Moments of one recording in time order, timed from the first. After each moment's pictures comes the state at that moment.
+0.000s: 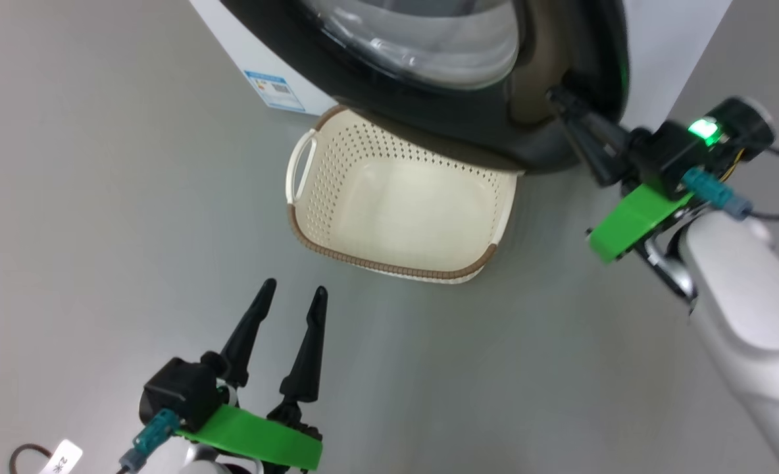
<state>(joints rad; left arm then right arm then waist) -0.15 0.04 -0.32 0.05 -0.39 -0.13 -0.26 -0.77 -0.36 0.45 0.42 0.17 0.13 -0.26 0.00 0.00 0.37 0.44</state>
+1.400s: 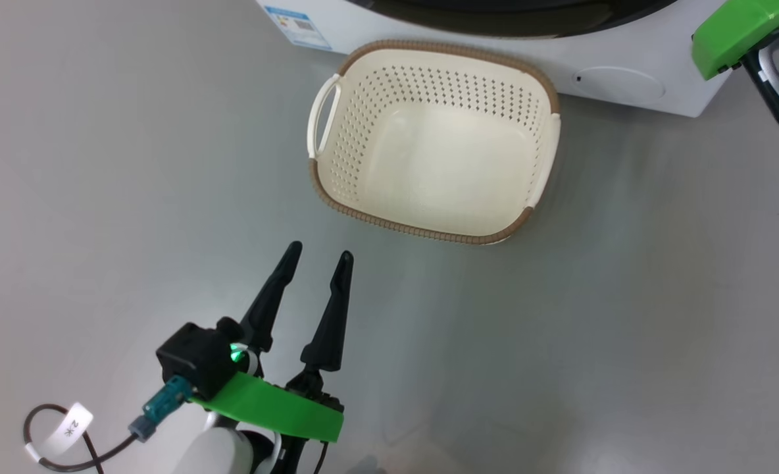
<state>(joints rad) -0.25 0.03 -0.38 0.04 -0.47 -0.13 -0.26 -1.19 -0.40 0.32 0.69 0.02 0.14 -0.26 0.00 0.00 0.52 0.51</state>
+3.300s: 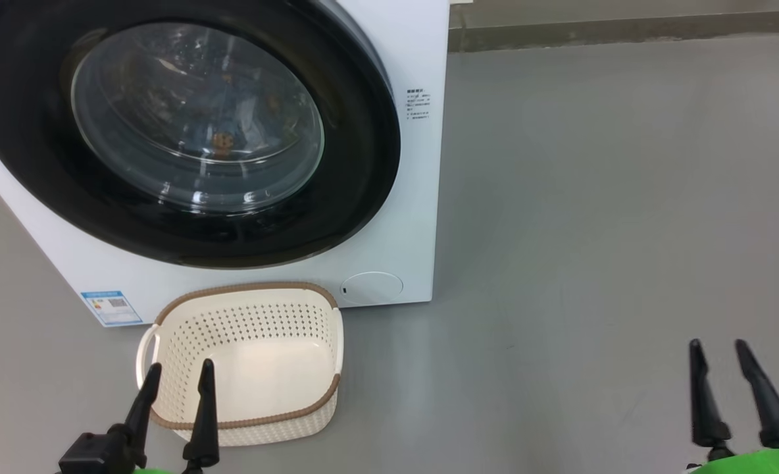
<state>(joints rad) 0.02 0.05 -0.05 0.12 -0.27 -0.13 -0.26 0.07 -0.04 -0.24 0.05 0.14 0.14 -0.26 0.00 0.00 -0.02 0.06</state>
